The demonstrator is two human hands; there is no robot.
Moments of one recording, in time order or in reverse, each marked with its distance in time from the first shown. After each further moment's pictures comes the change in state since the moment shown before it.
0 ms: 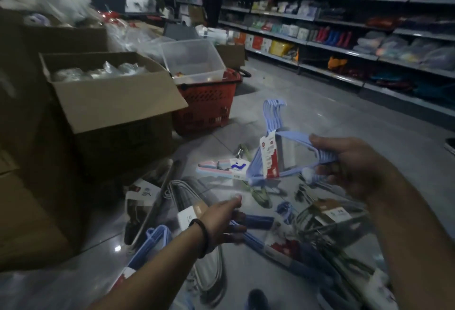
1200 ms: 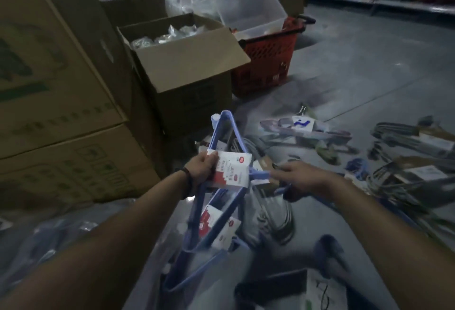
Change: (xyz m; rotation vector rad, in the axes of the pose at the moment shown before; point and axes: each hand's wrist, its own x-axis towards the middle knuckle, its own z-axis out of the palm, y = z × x) left_hand -0.062 0.007 -0.206 0.220 0.383 0.119; right_hand 0.019 0.179 0.170 -0.338 -0.673 0.223
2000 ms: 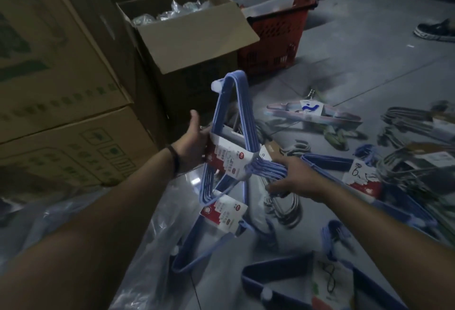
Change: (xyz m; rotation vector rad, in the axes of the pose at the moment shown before) left_hand -0.009 0.023 -0.037 -0.058 -0.278 -0.058; right_hand 0.004 0.019 0.043 -0.177 0.072 -0.185
